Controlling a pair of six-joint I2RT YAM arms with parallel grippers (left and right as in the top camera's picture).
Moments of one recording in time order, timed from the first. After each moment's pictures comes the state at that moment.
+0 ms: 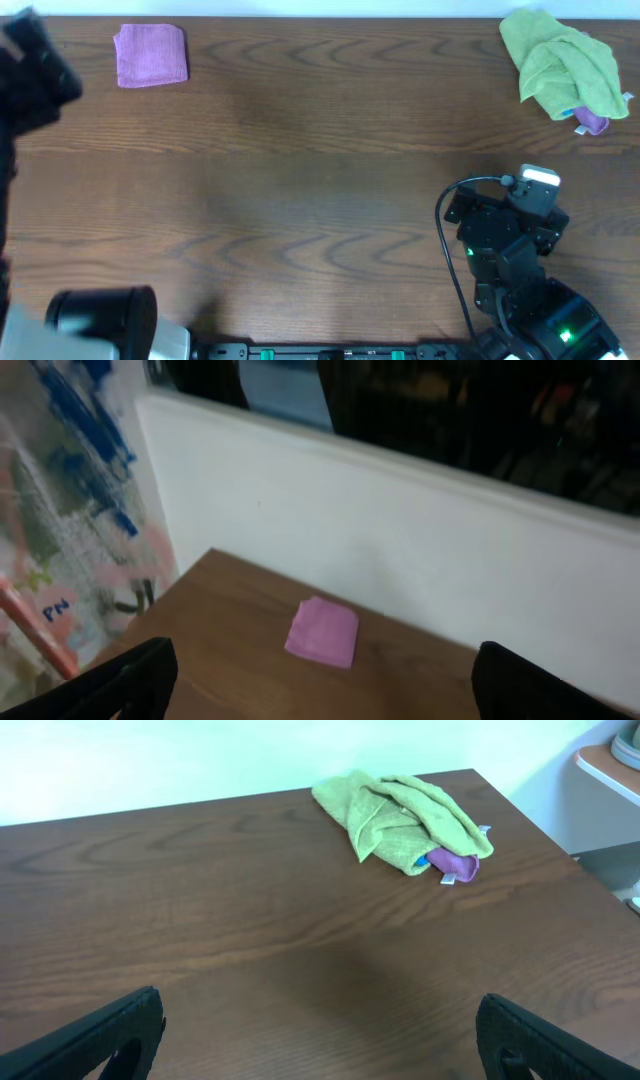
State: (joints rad) left arm 0.04 1.69 3.14 -1.70 -0.27 -0.19; right arm 0.63 0.73 0.87 -0.81 0.85 0.52
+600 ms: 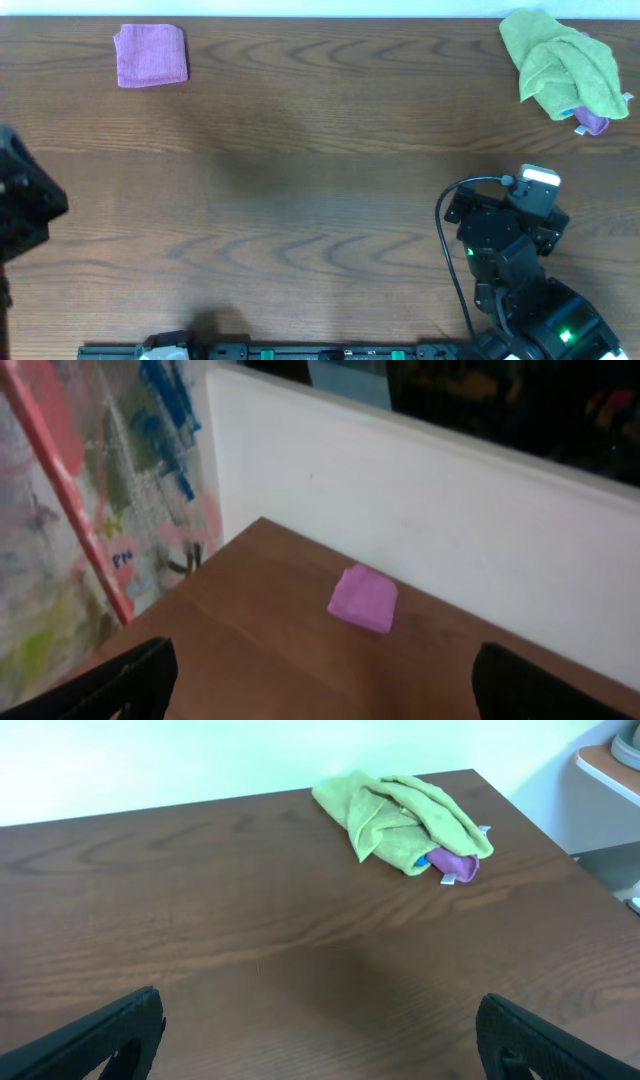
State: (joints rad) left arm 0.11 1.09 2.22 -1.40 -0.31 -0.22; right arm 0.63 0.73 0.87 -0.81 0.84 0.52
